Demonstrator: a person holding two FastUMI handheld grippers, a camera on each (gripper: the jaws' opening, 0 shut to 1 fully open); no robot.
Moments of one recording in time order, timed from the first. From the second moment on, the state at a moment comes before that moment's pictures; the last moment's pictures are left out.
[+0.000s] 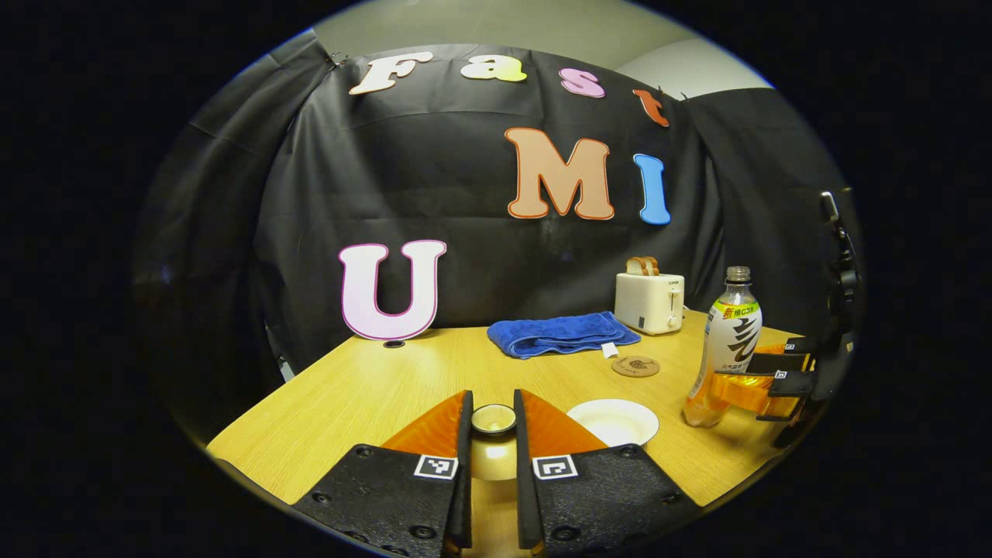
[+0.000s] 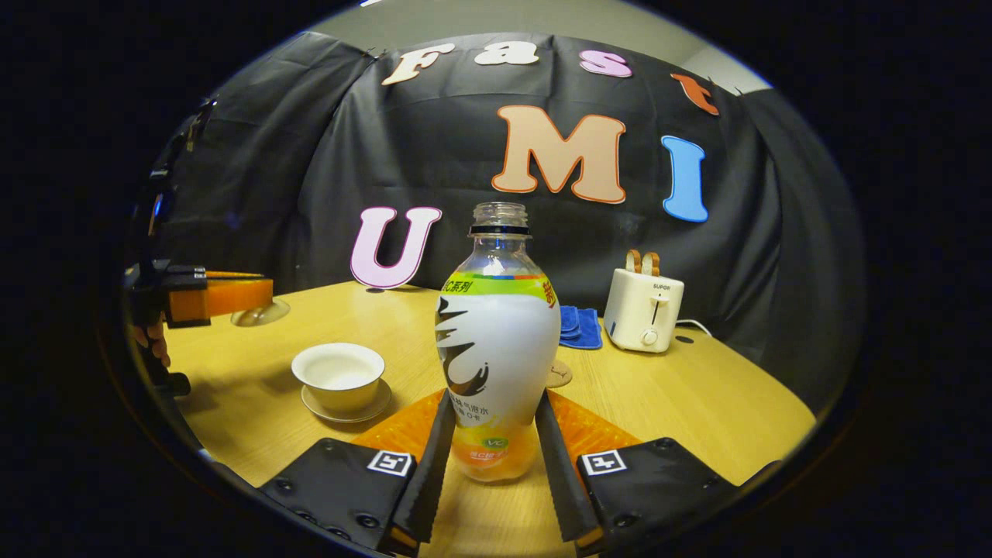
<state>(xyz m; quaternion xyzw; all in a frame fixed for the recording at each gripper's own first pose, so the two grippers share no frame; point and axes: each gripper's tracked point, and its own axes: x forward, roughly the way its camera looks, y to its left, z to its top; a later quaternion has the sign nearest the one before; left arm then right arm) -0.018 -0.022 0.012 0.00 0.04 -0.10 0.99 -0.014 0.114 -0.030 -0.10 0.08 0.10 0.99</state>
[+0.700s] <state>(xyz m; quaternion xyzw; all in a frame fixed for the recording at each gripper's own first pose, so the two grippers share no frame) -0.021 0.008 0.015 -0.01 0.04 -0.07 1.00 -0.004 0.121 -0.008 -0.39 0.01 0.08 0.92</state>
